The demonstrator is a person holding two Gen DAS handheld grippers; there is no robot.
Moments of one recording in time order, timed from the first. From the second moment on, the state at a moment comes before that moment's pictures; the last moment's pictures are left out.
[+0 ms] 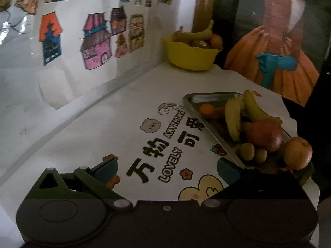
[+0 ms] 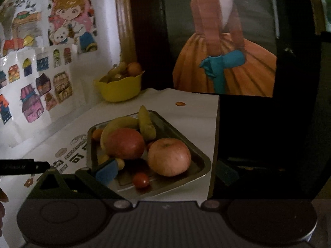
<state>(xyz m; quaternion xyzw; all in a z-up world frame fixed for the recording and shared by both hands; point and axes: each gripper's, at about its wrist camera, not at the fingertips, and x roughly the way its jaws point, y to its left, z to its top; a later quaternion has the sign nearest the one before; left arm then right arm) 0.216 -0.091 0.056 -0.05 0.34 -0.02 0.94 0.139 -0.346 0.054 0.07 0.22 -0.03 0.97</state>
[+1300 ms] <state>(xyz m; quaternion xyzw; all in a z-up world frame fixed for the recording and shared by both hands) -0.006 -0.002 0.085 -0.08 0.13 -0.09 0.98 -0.059 -0.240 0.079 0.03 0.01 -0.08 1.00</state>
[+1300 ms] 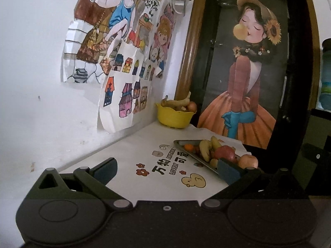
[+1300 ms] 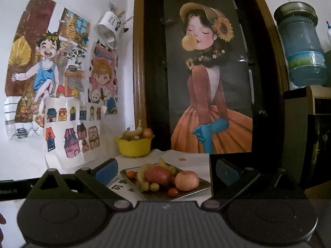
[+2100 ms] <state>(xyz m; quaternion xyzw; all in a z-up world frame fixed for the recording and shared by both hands) 0.032 -0.020 0.032 -0.07 0.18 -0.08 0.98 -0.035 -0.234 0.018 0.03 0.05 -0.09 0.99</state>
